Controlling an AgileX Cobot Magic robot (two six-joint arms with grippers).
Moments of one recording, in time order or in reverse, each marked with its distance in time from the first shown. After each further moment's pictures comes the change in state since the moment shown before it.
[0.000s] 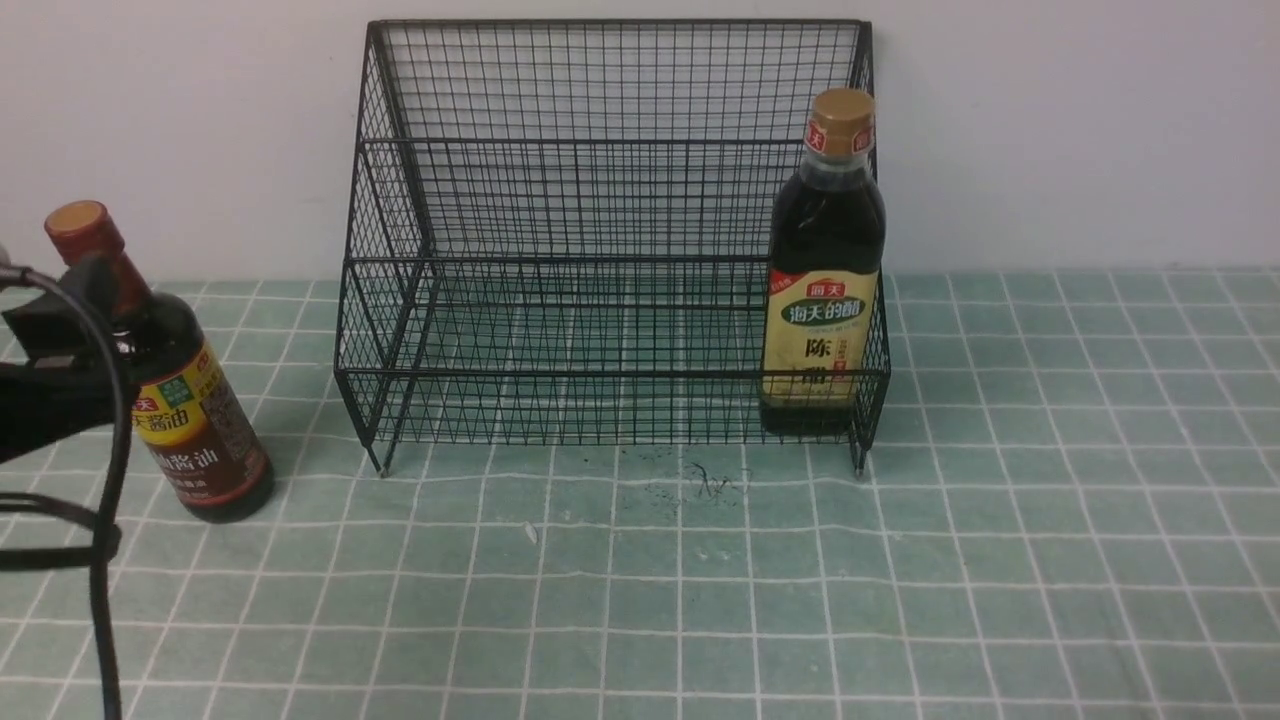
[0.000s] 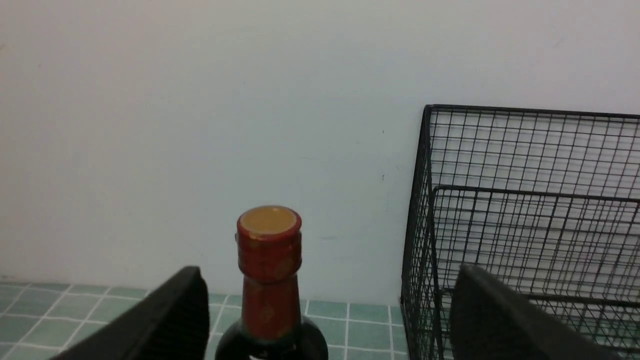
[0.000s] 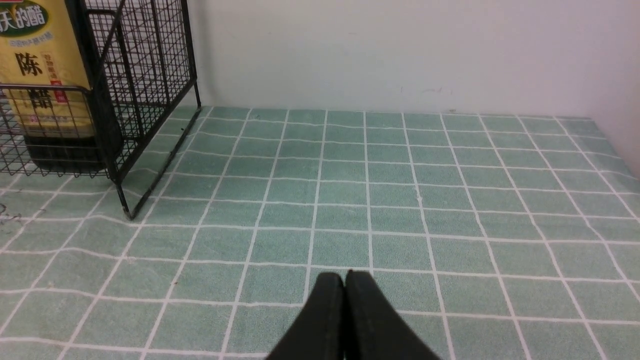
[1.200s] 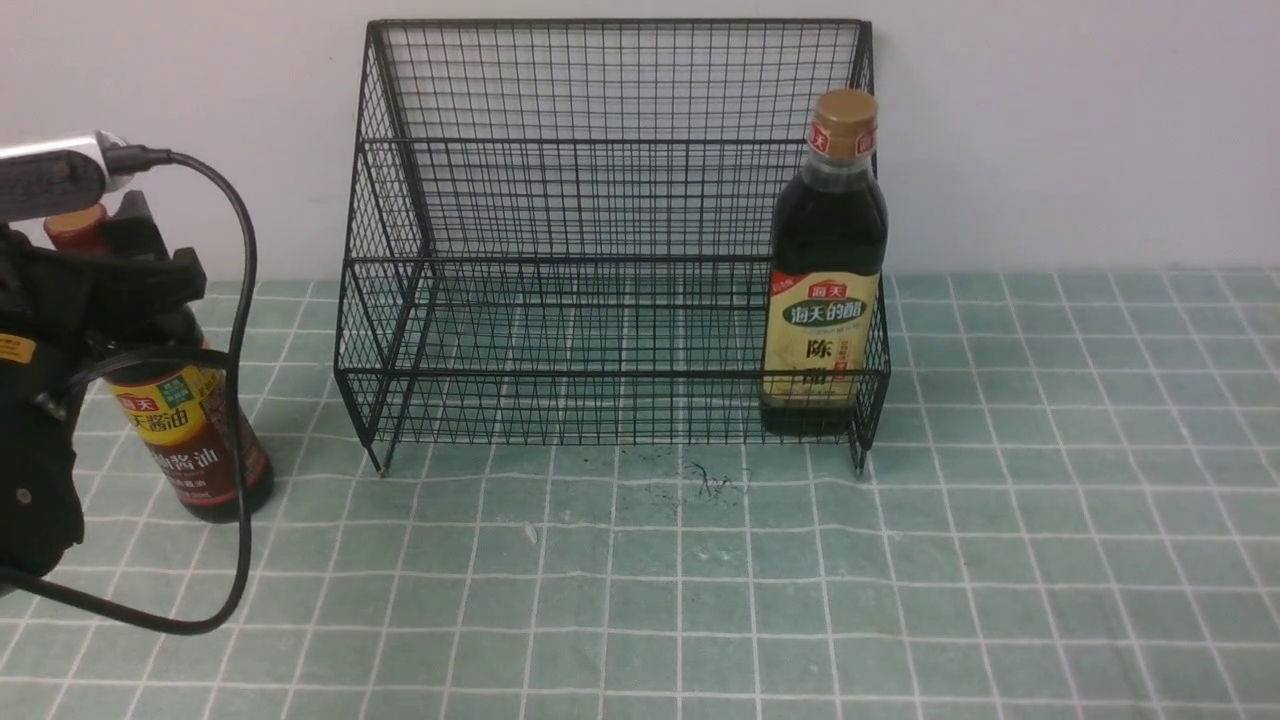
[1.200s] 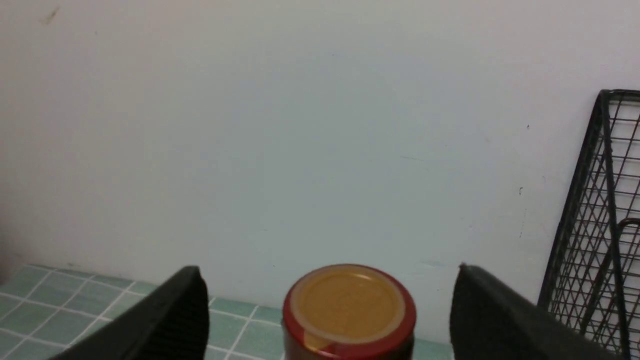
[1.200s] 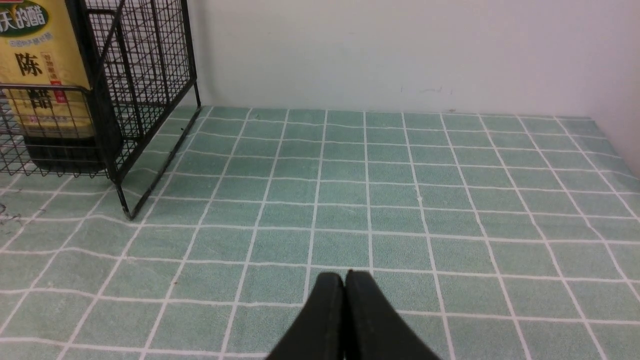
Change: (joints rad) right arm 0.000 0.000 0.000 0.000 0.000 0.000; left arm 0.000 0.517 -0.199 -0.185 -0.326 0.094
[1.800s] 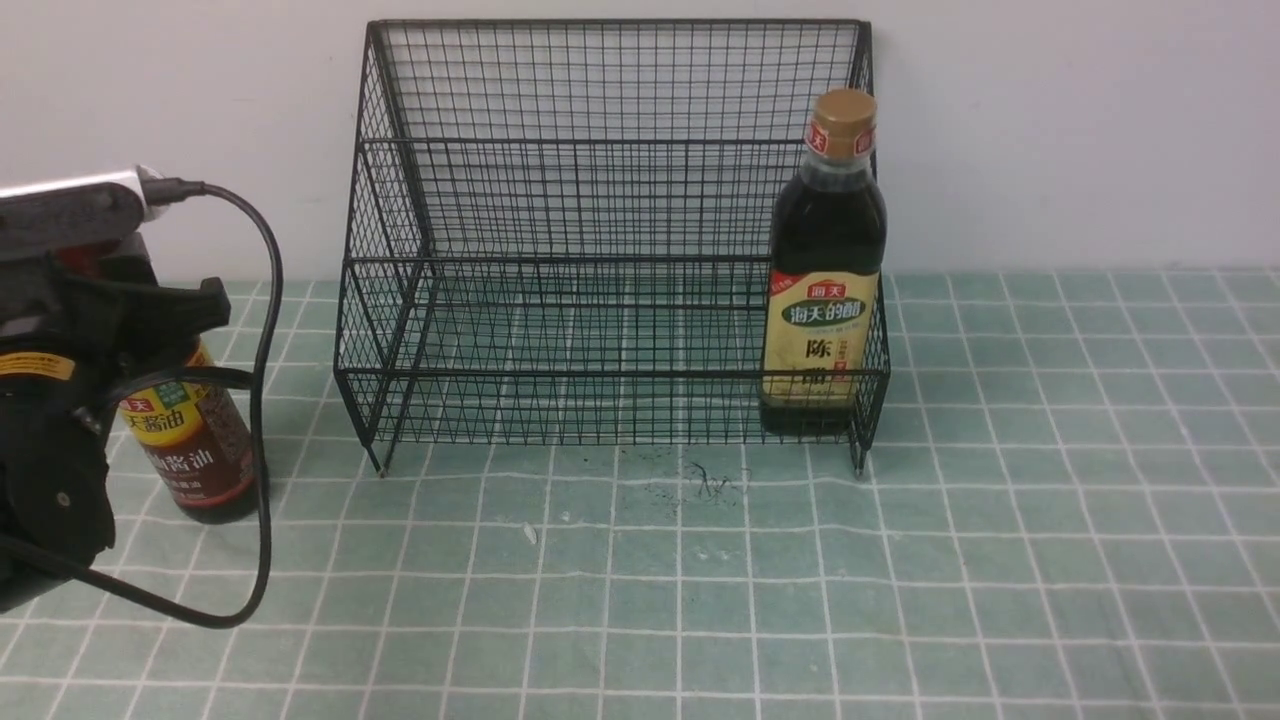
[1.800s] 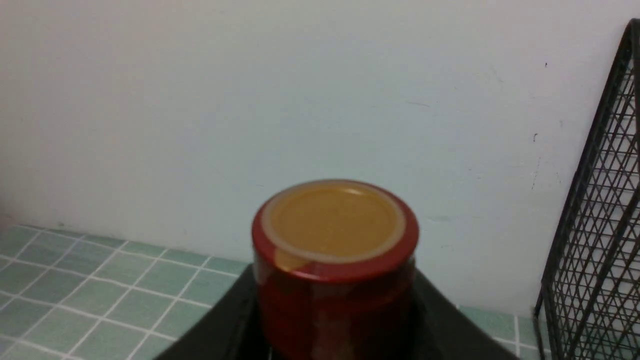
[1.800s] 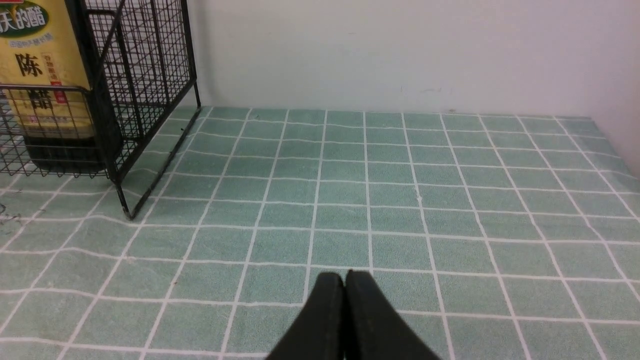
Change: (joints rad) right arm 0.000 0.000 0.000 0.000 0.000 0.000; left arm 0.000 0.066 -0.002 0.000 0.003 -0.019
